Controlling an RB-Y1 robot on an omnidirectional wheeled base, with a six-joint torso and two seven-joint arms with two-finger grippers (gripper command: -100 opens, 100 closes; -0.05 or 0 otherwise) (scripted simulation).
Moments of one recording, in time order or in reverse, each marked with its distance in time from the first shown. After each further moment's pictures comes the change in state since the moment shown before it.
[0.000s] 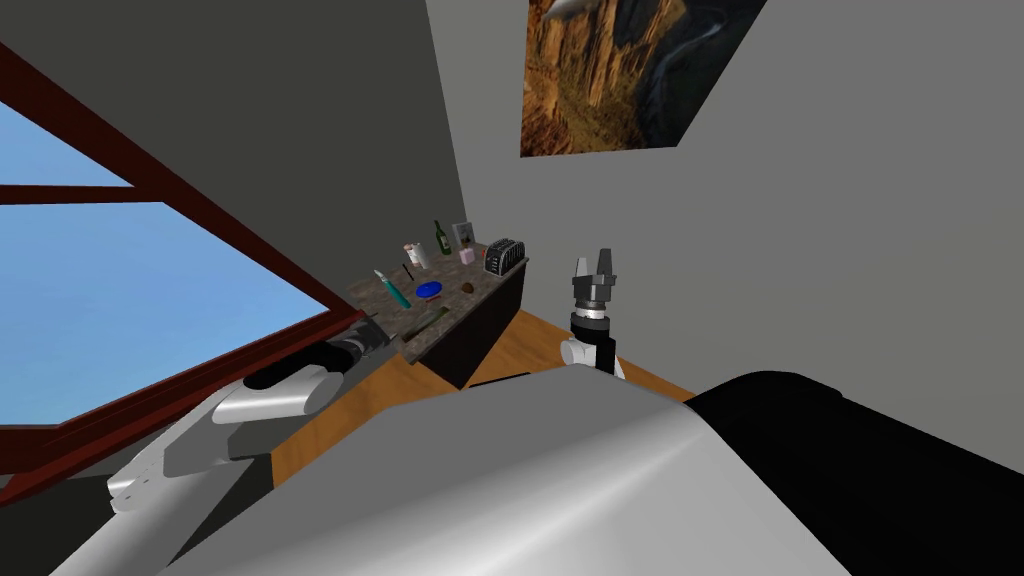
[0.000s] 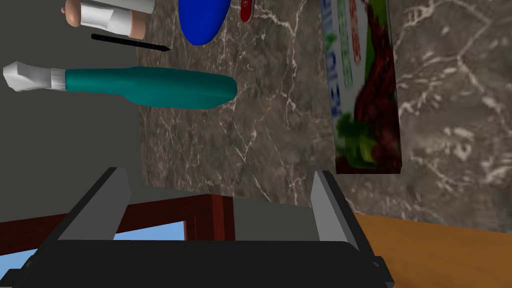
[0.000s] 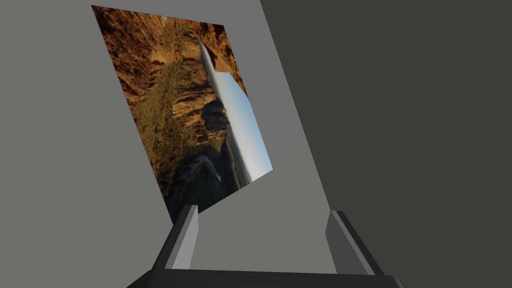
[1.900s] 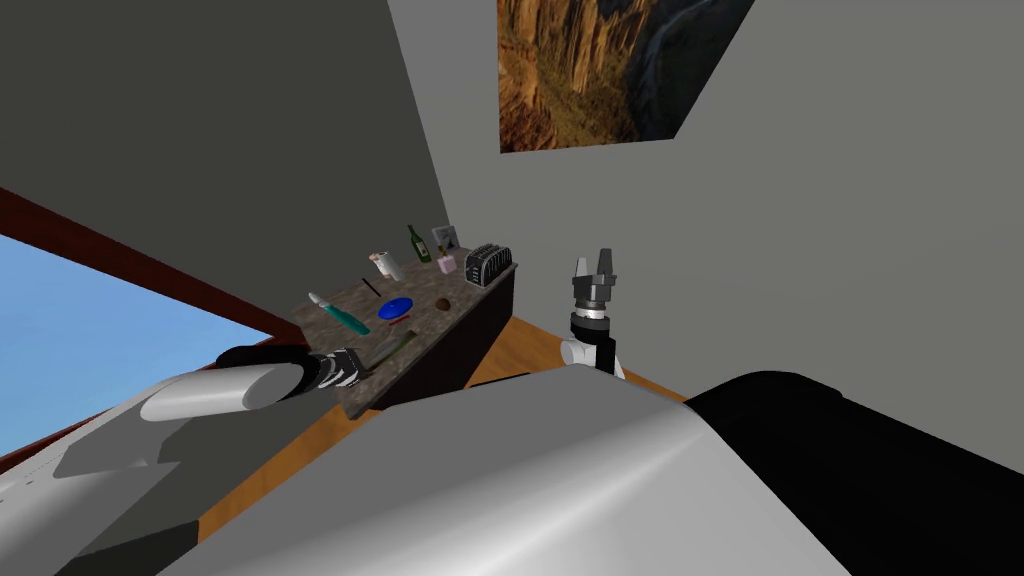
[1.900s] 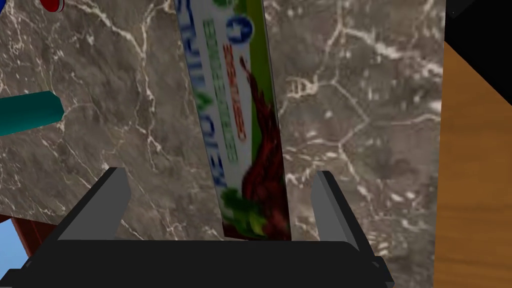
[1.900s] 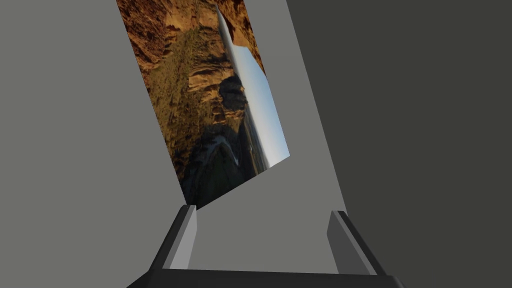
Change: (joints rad) left arm -0.018 0.227 0.031 0.150 0.368 0.494 0.077; right arm 0.000 0.000 0.000 0.000 0.000 0.000 0.000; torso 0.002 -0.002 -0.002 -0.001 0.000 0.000
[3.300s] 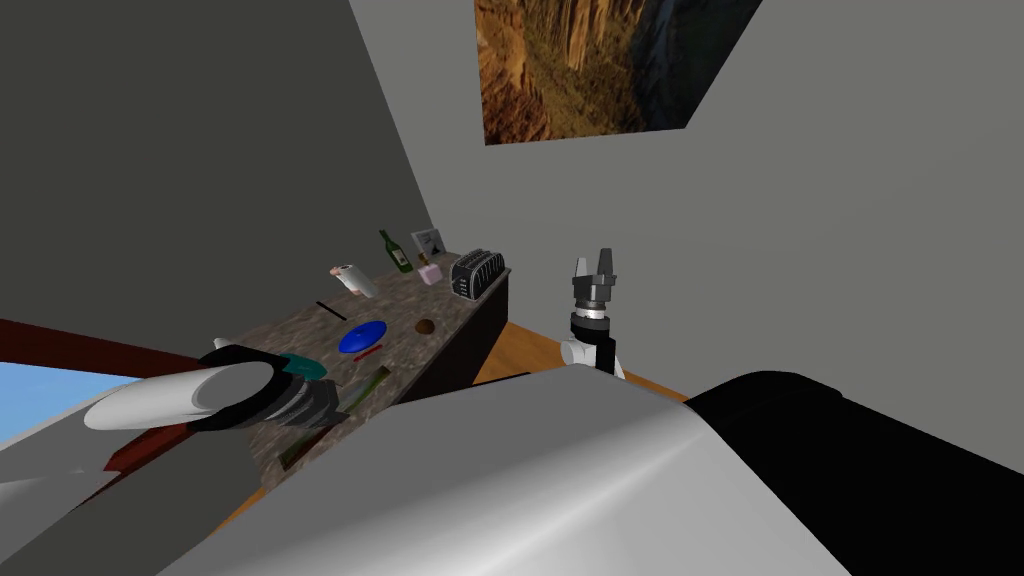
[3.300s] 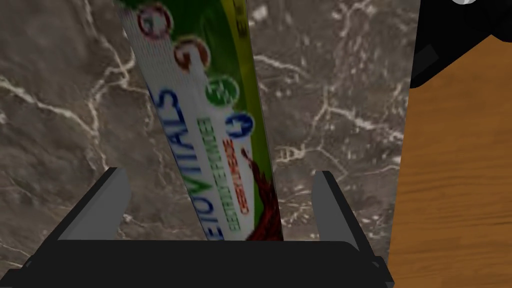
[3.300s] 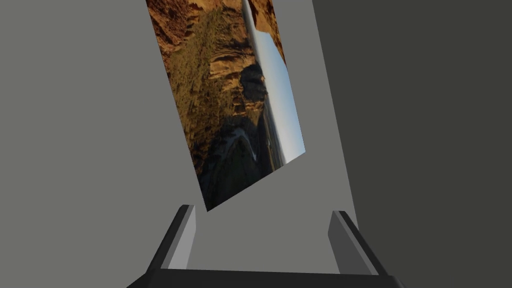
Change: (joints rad) left arm 0.017 0.123 0.002 0.107 0.278 0.341 0.006; right arm 0.000 0.000 0.000 0.000 0.000 0.000 0.000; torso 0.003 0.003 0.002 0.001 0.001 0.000
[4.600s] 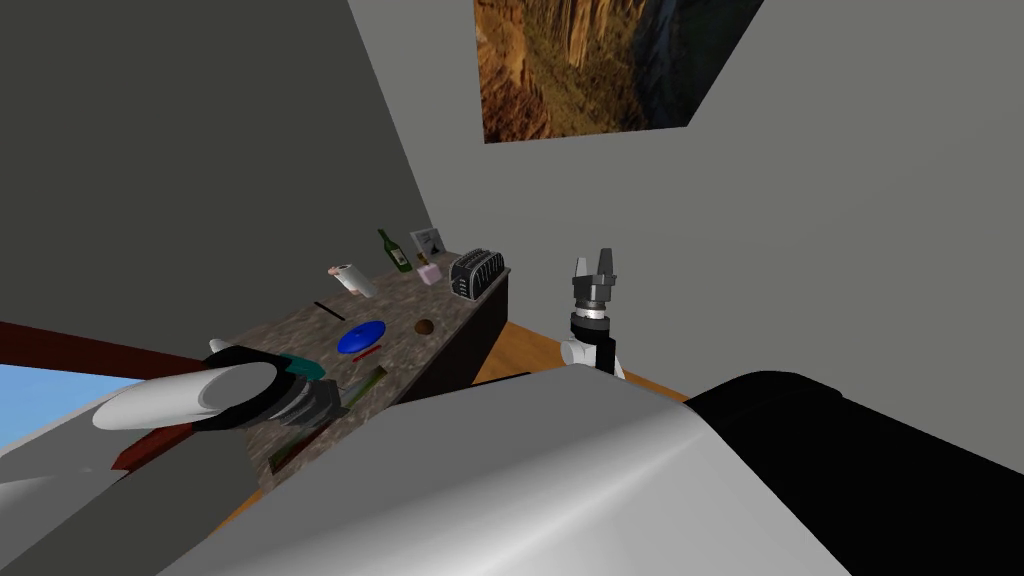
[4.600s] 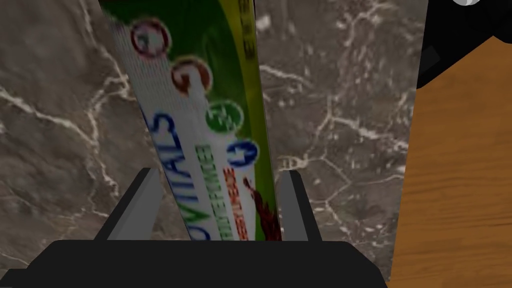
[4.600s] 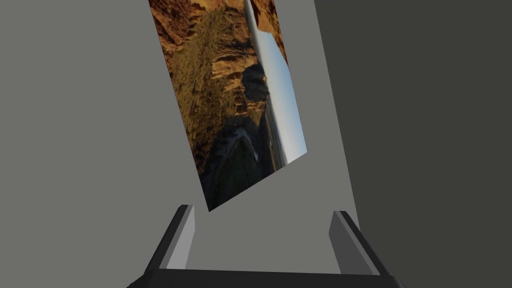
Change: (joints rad) left arm -0.006 -0.010 -0.009 0.008 -0.011 -0.010 -0.004; right arm 0.000 0.000 0.000 0.000 0.000 0.000 0.000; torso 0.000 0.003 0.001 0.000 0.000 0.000
